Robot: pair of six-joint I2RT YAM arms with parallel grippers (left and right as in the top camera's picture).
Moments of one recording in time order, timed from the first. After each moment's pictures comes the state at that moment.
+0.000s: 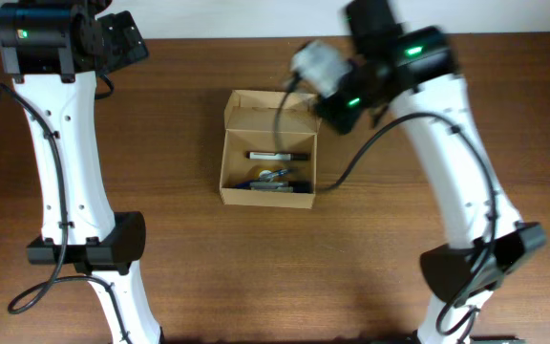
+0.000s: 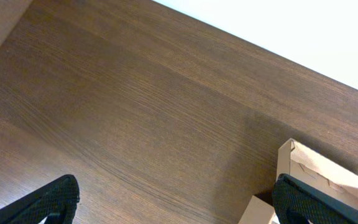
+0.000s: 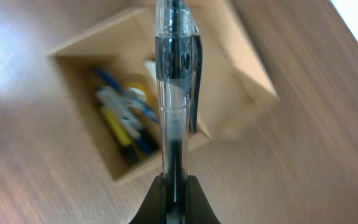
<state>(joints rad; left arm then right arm) -0.03 2.14 2.85 -1.69 -0.28 -0.41 0.38 1.97 2.22 -1.42 -0.26 -0.63</state>
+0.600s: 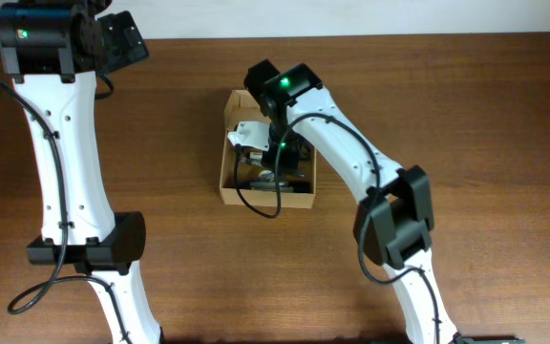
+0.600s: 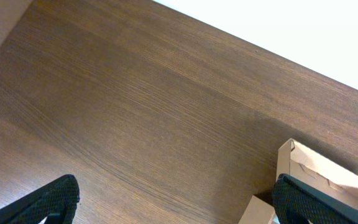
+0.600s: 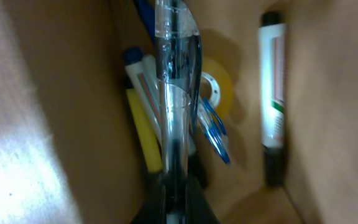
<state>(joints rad) -0.03 2.14 2.85 -1.69 -0.28 -0.41 0.57 2.35 2.22 -1.46 -0.16 -0.77</state>
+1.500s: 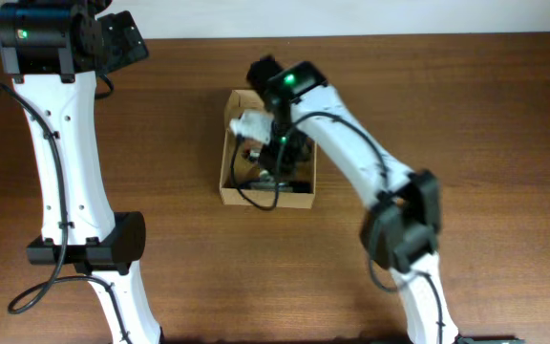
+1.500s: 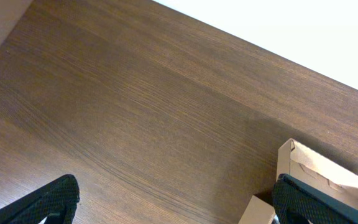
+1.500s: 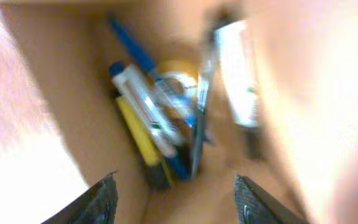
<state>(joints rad) -0.03 2.14 2.85 -1.69 -0.28 -0.41 0.56 2.27 2.23 -1.44 -0.12 -0.60</state>
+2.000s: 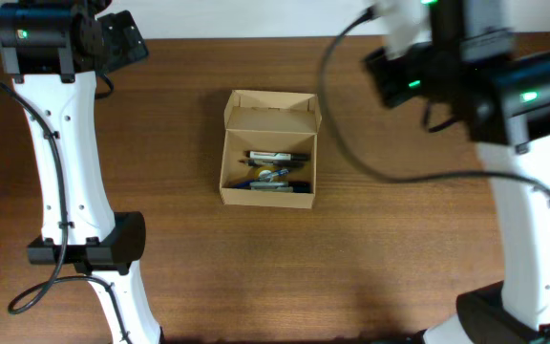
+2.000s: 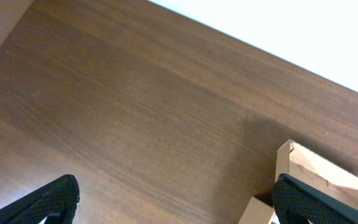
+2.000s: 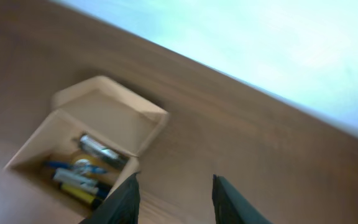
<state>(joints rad) -0.03 2.14 2.85 -1.68 -0.28 -0.41 0.25 1.73 2.31 -1.33 -0.03 -0.18</state>
